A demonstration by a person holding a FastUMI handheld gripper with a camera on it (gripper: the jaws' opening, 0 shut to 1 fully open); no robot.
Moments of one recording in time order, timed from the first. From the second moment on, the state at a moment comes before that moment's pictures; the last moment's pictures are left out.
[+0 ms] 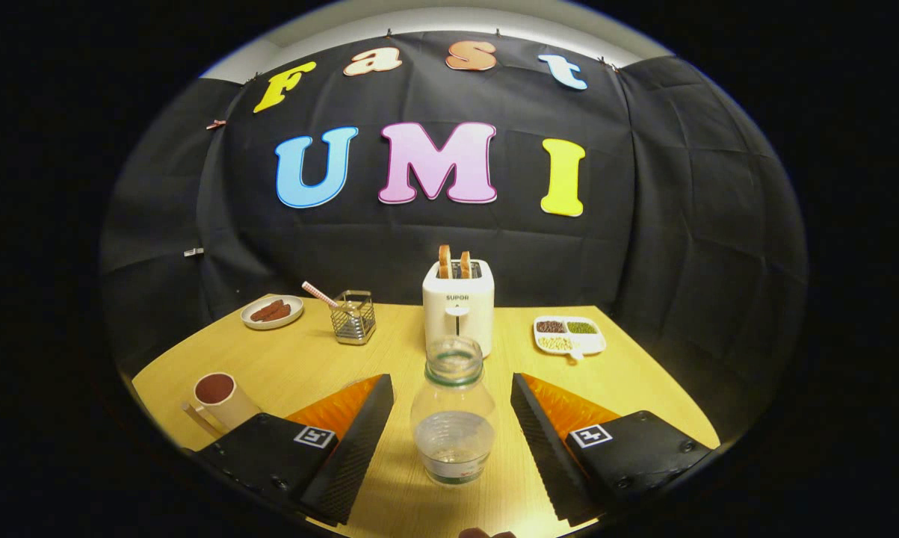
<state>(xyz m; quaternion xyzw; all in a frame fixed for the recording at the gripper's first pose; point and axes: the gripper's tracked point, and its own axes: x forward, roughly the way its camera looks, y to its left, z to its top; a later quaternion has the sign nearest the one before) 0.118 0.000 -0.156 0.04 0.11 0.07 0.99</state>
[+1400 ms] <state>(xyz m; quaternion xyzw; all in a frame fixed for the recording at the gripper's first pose) 0.126 0.001 -0.210 0.02 0.13 0.11 0.99</state>
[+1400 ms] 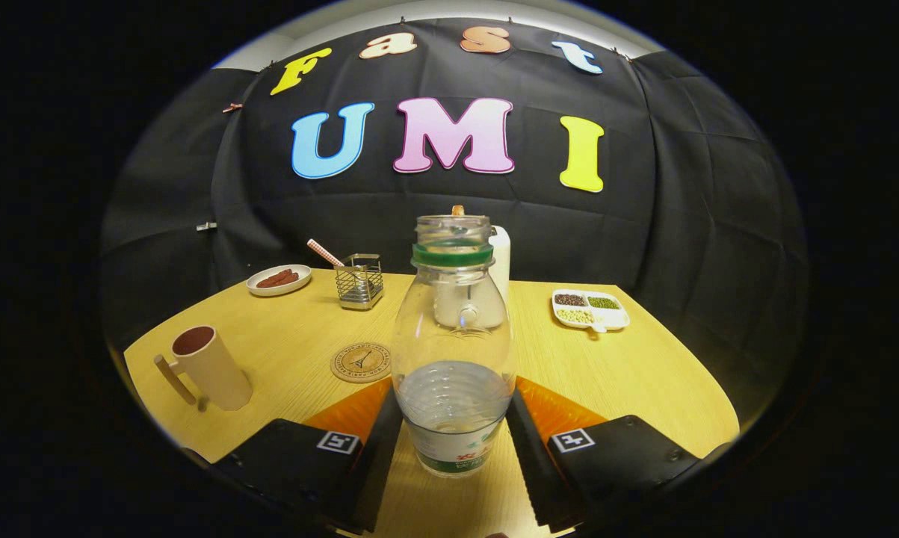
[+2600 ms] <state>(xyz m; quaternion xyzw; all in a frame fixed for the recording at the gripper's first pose) 0.128 0.061 -0.116 -0.29 0.06 0.14 0.94</state>
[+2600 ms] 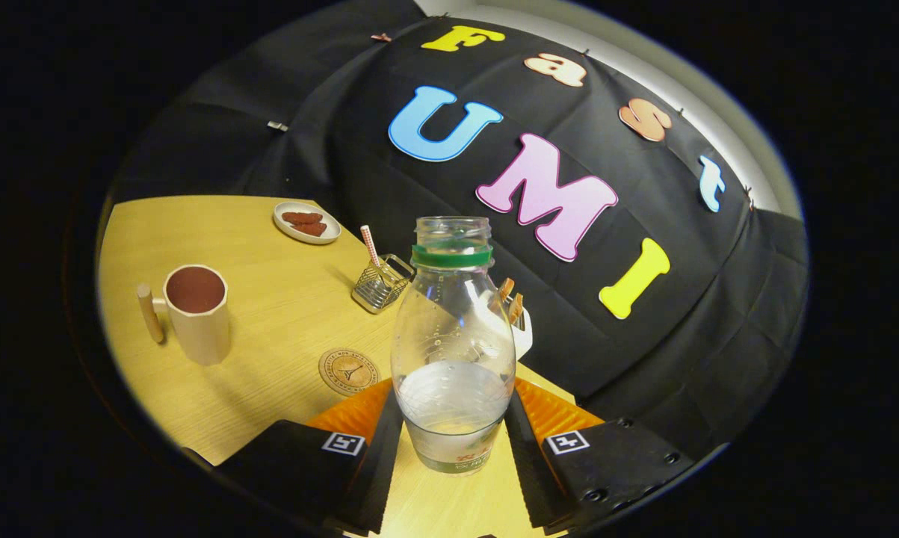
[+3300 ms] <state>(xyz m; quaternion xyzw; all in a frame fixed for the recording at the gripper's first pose) 0.123 0.130 -0.124 -0.47 0.00 0.16 0.87</state>
